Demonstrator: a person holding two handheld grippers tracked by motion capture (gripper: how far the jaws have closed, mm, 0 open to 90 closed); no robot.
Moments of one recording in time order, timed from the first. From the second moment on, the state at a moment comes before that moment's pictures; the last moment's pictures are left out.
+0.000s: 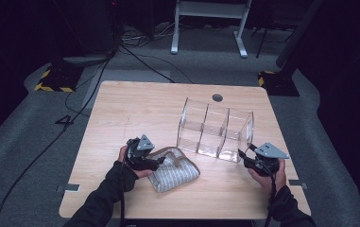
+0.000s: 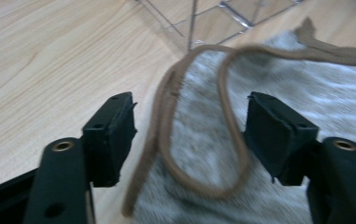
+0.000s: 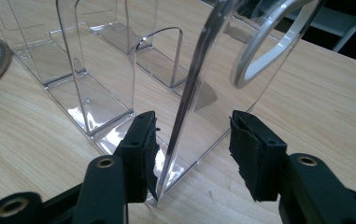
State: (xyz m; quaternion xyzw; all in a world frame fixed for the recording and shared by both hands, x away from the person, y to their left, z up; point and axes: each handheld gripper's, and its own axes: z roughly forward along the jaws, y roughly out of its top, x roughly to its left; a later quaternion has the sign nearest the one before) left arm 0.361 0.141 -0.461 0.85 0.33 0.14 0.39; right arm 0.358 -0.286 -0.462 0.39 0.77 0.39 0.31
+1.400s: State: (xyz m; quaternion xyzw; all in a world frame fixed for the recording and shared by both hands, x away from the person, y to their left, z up) left arm 0.331 0.088 -0.485 0.90 0.22 0.11 0.35; right arm 0.388 -0.283 -0.438 0.38 0.74 0.45 0.31
